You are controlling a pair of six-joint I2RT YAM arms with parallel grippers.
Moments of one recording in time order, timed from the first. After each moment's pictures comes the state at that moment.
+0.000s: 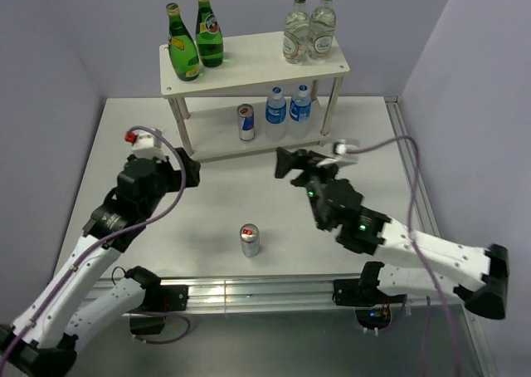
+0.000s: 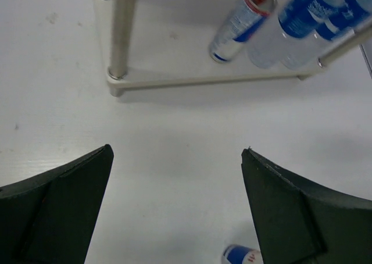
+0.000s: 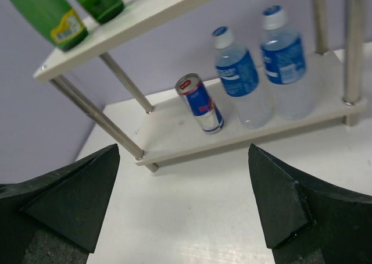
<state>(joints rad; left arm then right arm) -0.44 0.76 0.87 -0.43 -0.25 -0.44 1.08 1.01 0.83 0.25 0.90 0.39</state>
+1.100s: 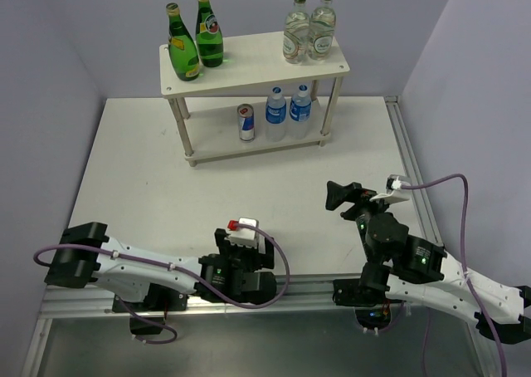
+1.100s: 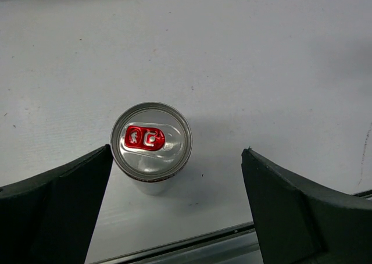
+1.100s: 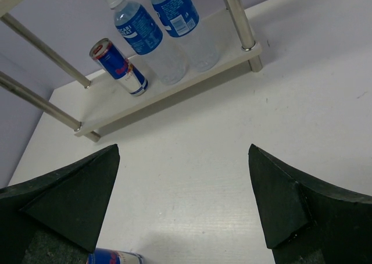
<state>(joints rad) -1.67 1.36 0.85 -0.57 -1.20 -1.22 1.12 0.38 0.61 -0.42 1.04 0.63</state>
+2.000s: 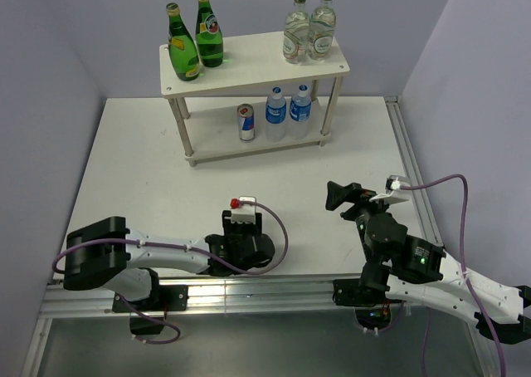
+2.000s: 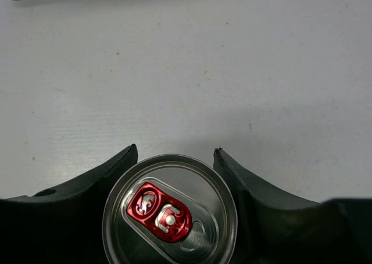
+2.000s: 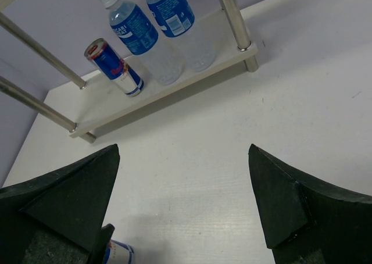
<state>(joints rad) -1.39 1.46 0.69 -0.11 -1.11 -0.92 1.12 0.38 0.60 -0.42 1.05 0.63</state>
